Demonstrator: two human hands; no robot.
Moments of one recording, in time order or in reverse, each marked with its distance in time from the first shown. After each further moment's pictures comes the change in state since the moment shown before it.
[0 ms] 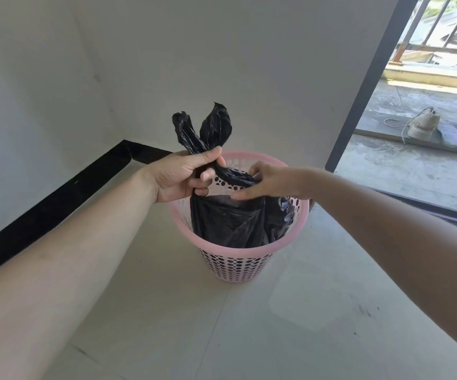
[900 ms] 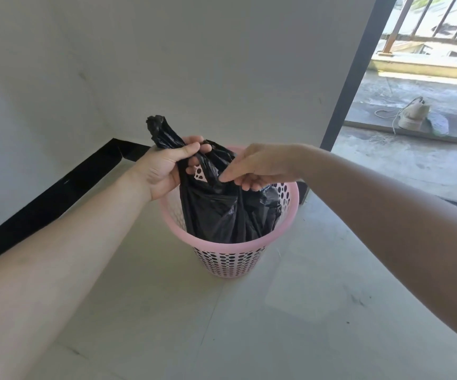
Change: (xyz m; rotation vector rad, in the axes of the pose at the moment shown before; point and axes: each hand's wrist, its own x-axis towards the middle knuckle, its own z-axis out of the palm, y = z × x) left_hand 0.013 -0.009 -0.004 -0.242 0.310 0.185; right_hand -0.006 -0.018 -0.014 0.210 -0.070 -0.026
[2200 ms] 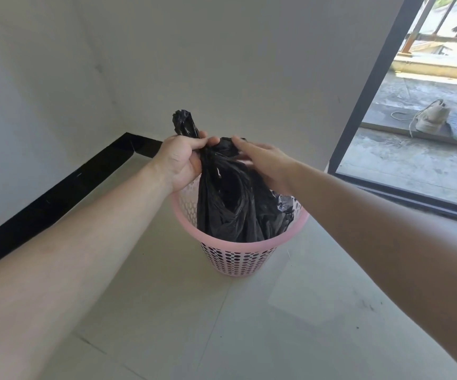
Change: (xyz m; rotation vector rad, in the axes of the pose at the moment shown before) left_hand 0.004 0.004 0.016 -0.371 0.135 -0.047; right_hand 0.048 0.020 0.023 0.576 0.307 -0.067
